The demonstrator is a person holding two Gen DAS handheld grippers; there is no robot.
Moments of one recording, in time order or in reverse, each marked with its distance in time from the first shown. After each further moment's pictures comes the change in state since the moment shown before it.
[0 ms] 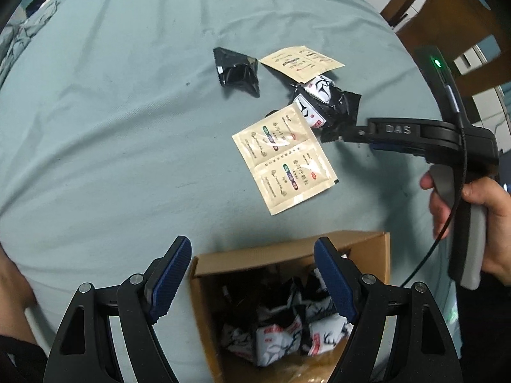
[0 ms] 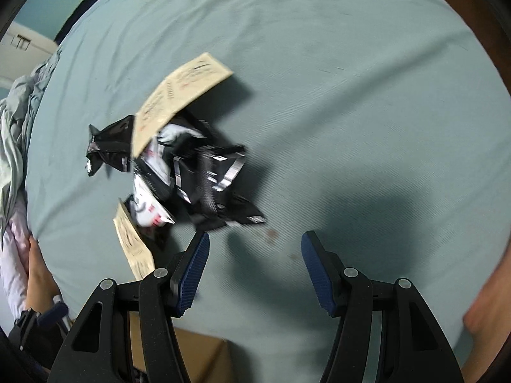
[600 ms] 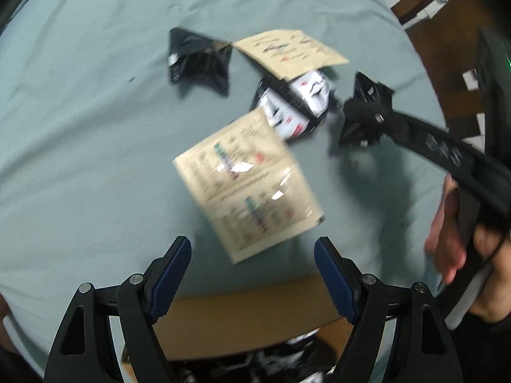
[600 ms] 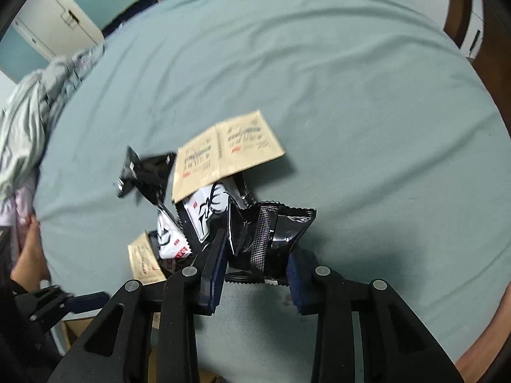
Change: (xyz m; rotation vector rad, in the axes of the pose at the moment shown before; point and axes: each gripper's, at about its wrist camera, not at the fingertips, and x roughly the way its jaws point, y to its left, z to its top) left arm 0.053 -0.022 0.046 -0.055 0.075 -0.090; right arm -0.020 0.014 0.010 -0.182 -0.206 0.061
